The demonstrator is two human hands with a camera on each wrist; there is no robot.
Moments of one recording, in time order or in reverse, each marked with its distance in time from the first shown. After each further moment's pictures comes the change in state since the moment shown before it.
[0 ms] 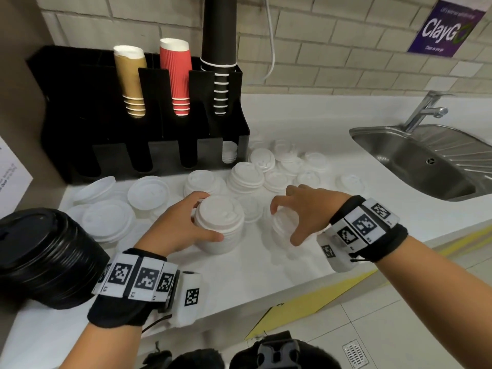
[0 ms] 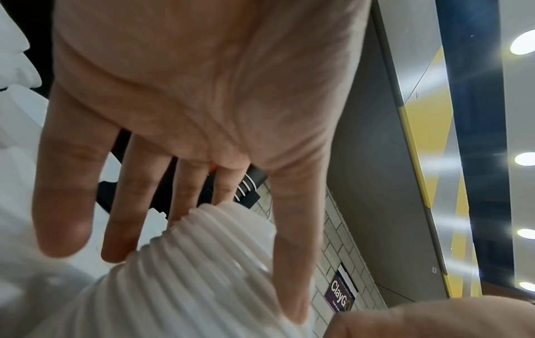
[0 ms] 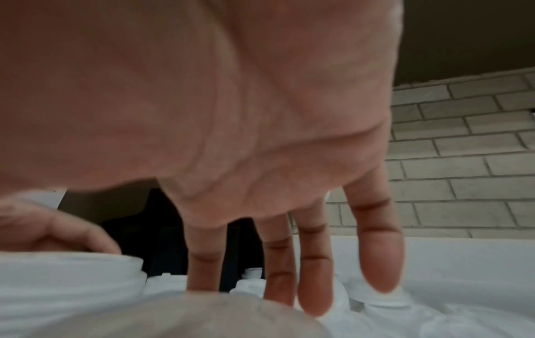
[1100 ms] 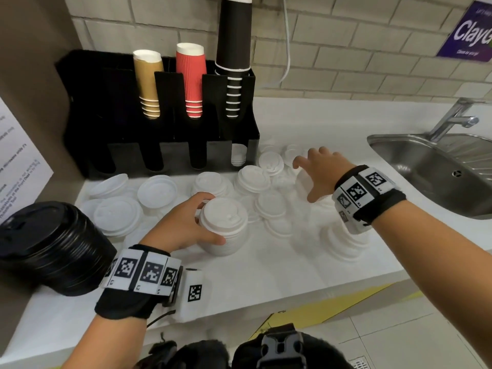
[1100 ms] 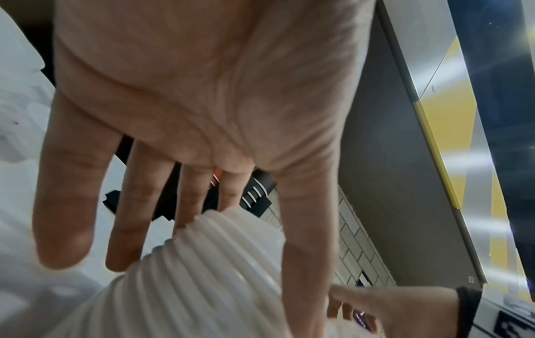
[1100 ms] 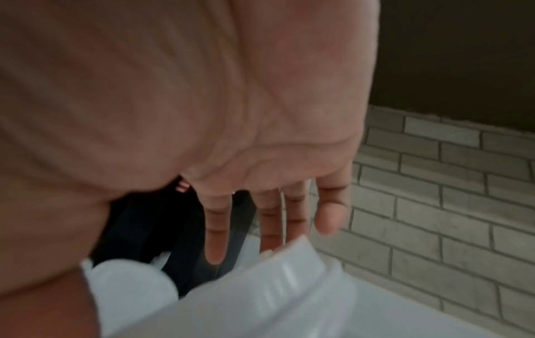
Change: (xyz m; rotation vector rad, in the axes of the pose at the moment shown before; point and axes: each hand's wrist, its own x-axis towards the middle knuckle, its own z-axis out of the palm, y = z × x) left_hand 0.002 0.006 0.003 -0.019 0.013 -0.052; right_hand 0.042 0.050 -0.043 -0.325 0.272 0.135
